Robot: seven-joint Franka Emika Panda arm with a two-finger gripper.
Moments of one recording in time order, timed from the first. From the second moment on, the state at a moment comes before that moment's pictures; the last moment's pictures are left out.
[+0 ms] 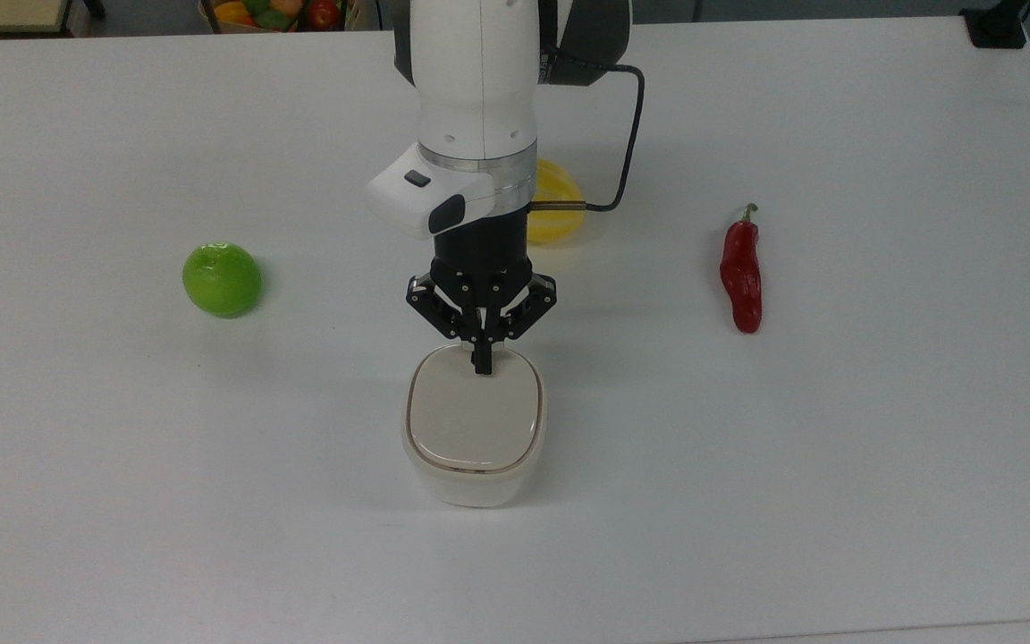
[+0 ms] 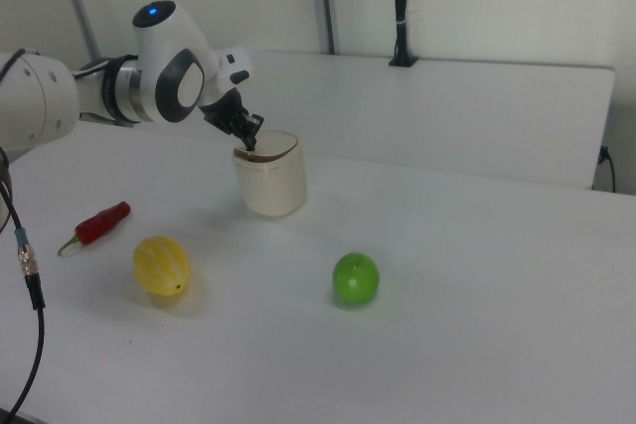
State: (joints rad) arm 0.16 0.51 0.01 -1.45 -0.07 2.44 0.16
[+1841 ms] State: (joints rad) arm 0.16 0.51 0.00 -1.47 -0.07 2.44 0.17
